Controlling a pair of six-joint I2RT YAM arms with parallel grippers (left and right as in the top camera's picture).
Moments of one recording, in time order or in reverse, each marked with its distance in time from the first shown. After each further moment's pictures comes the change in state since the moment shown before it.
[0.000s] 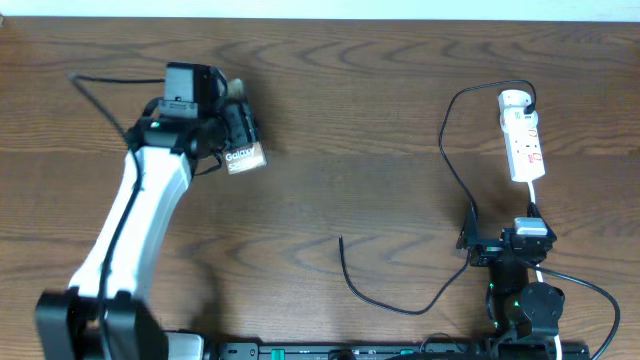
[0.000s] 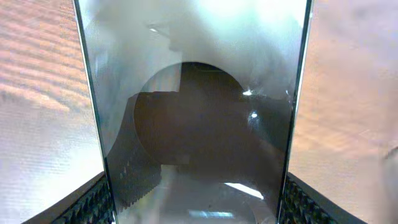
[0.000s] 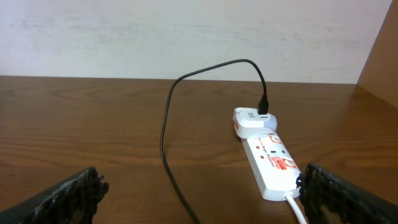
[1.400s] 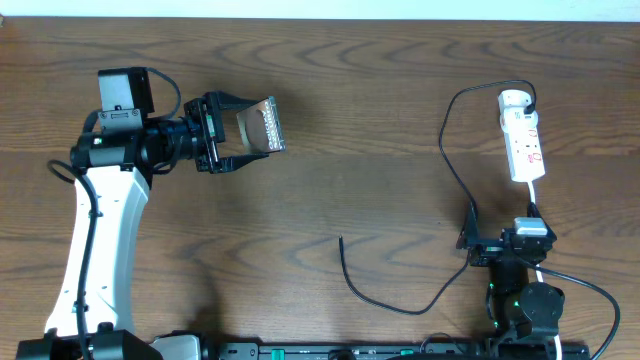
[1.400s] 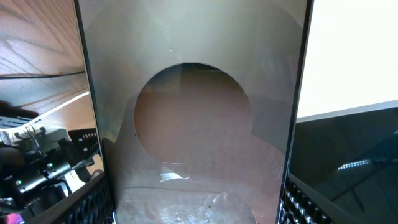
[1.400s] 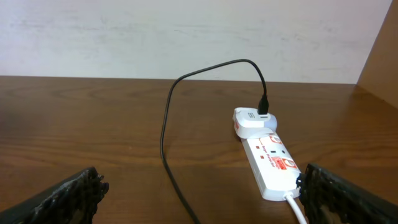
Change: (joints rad) left arm 0.190 -0.101 0.000 -0.070 0.860 -1.327; right arm 0.000 0.000 0.000 0.000 0.000 0.000
